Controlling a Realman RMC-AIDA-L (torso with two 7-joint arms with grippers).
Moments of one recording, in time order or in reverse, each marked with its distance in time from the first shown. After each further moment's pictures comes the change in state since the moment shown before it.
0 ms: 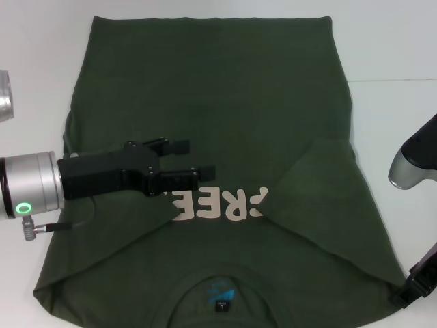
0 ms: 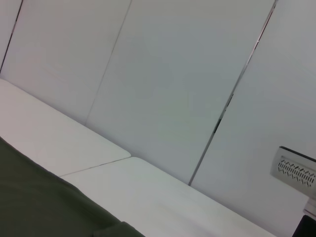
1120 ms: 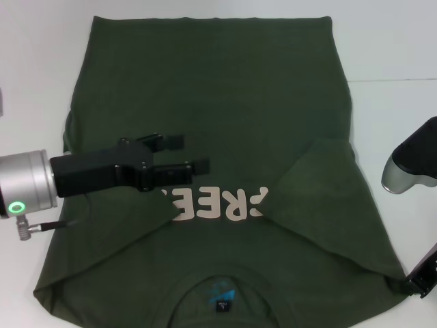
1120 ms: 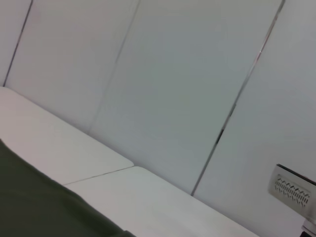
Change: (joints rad) left arm 0.014 0.001 -0.013 0.008 -0.023 0.007 -0.010; right arm 0.001 0.001 -0.048 0.021 -0.028 0.036 0.045
